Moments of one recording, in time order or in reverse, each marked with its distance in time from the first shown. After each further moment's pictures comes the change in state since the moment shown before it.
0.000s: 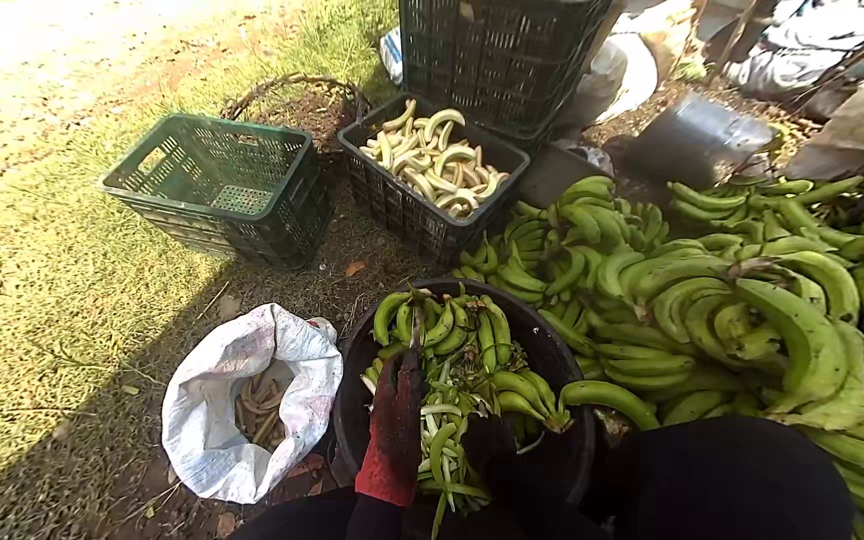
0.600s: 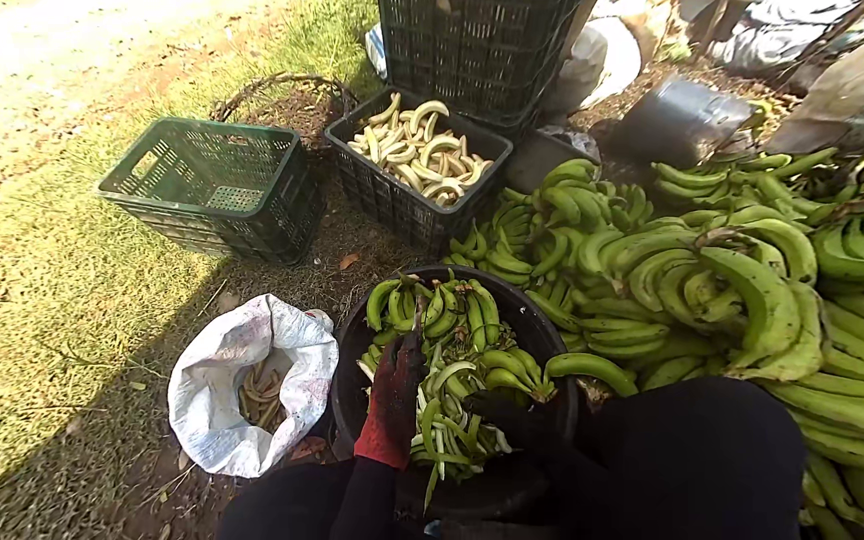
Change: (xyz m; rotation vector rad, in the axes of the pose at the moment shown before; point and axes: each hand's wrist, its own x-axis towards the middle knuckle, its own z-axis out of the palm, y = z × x) left_hand -0.011 0.002 0.008 0.027 -0.083 -0.083; right_hand -0.036 0.051 -0.054 0.701 -0.241 -0.277
